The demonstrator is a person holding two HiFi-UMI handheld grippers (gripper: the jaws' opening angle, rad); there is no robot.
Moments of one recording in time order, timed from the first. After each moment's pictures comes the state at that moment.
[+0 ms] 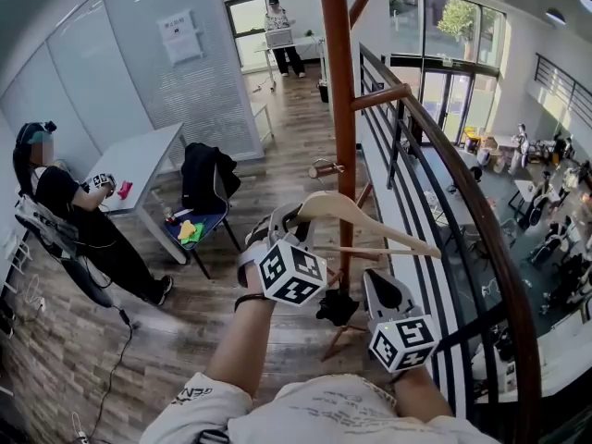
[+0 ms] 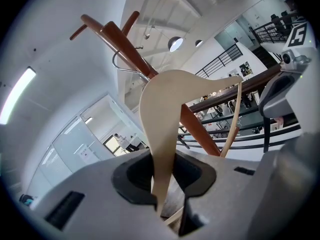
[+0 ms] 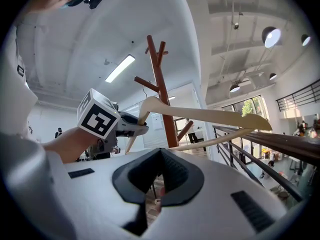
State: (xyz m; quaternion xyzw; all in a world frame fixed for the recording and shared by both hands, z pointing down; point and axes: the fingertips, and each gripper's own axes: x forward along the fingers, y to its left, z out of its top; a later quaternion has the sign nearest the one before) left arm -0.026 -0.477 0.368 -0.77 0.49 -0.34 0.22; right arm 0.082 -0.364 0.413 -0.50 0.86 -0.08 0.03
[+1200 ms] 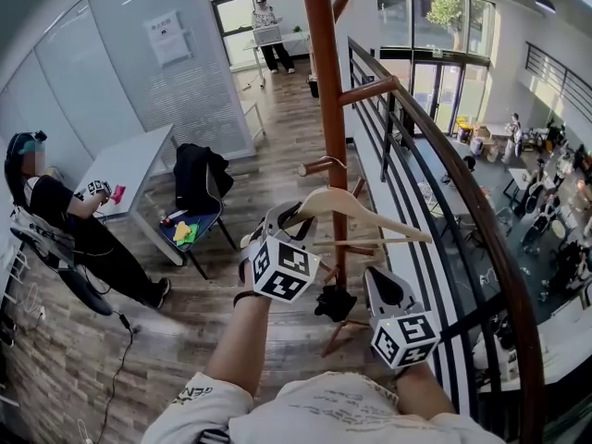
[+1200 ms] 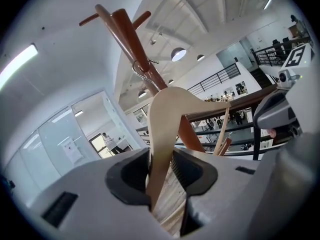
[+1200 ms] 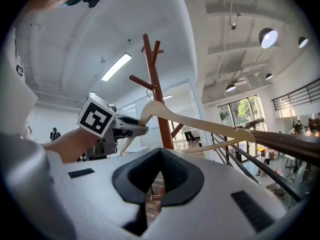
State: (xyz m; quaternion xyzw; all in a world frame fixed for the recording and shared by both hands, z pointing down) left arm -0.011 -0.476 0.380 -0.83 0.45 -0.28 0.17; right arm 0.092 -0.360 0.420 -0.52 0.85 -0.09 0.03
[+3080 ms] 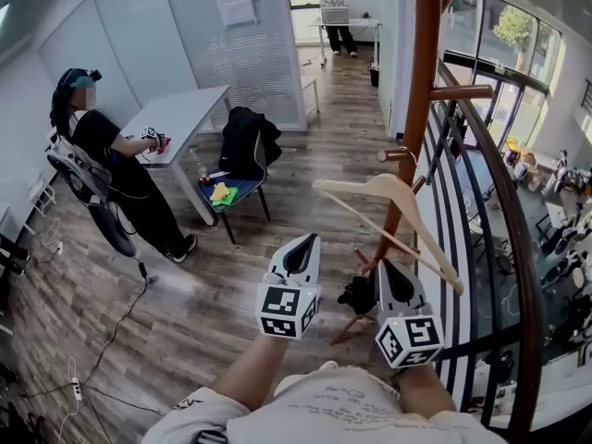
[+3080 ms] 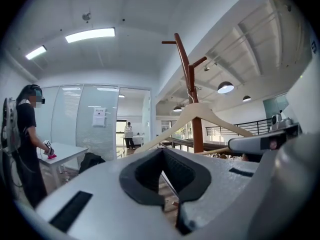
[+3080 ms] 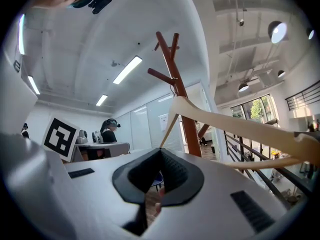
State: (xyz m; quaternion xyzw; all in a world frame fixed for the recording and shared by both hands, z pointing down) left arm -0.103 -0.391 0.416 -0.80 0.60 -0.03 0.00; right arm 0.033 -0.366 0.420 -0.47 0.88 -0.07 0.04
